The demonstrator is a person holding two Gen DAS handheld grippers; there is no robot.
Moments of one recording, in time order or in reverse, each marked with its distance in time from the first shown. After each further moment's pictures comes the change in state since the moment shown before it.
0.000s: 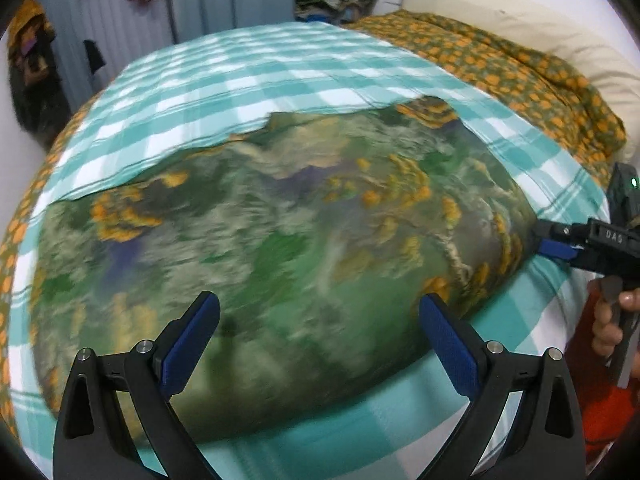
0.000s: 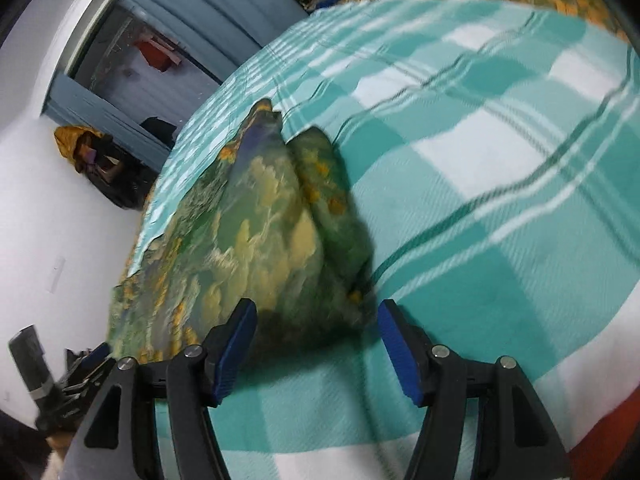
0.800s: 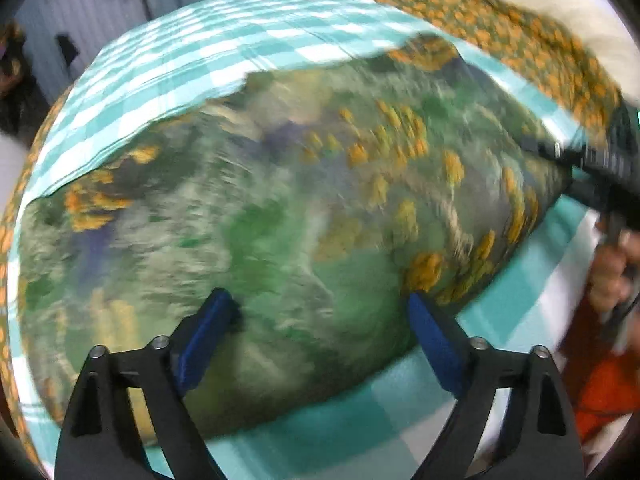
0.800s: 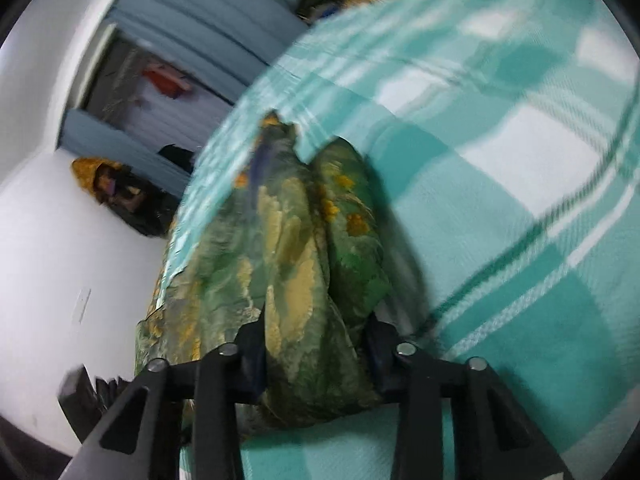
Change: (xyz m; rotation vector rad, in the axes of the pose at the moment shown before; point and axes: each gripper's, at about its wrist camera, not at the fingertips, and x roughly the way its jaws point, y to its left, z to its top) left arm -0.003 0.008 0.005 0.006 0.131 -0.028; right arm 0.019 0.026 0.023 -0.015 -0.121 0.092
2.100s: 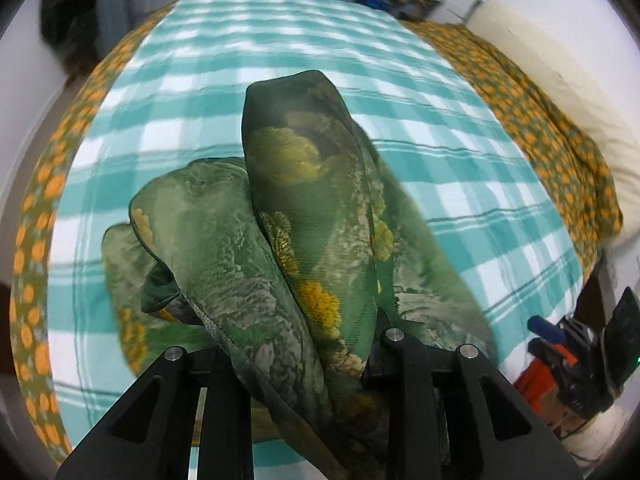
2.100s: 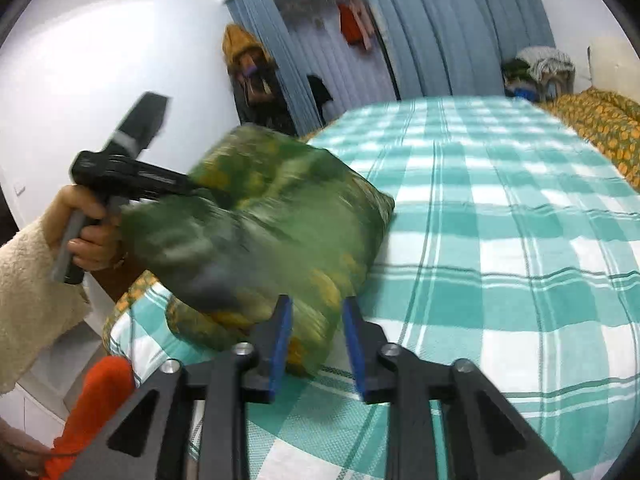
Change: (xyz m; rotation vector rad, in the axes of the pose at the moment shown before) left arm -0.095 0.178 0.019 -0.298 0.008 -0.041; right arm -0.005 0.187 -0.056 -0.679 0.114 0.168
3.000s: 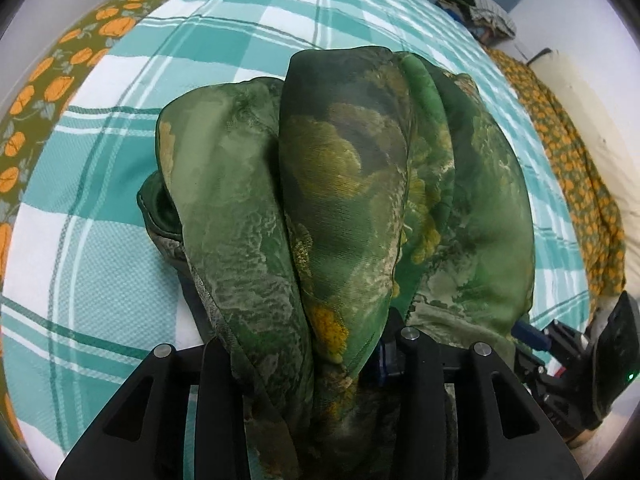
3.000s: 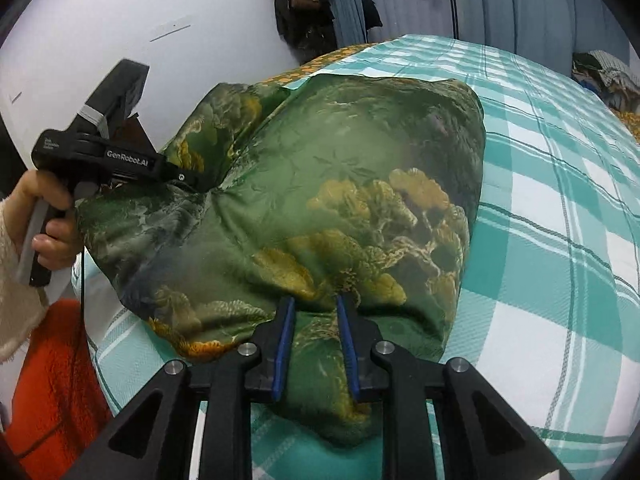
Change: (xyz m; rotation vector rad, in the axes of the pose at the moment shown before) left arm 0.068 0.132 -0.079 -0.258 0.042 -0.046; right arm 0.163 0.090 -0.037 -0.188 0.284 -0.016
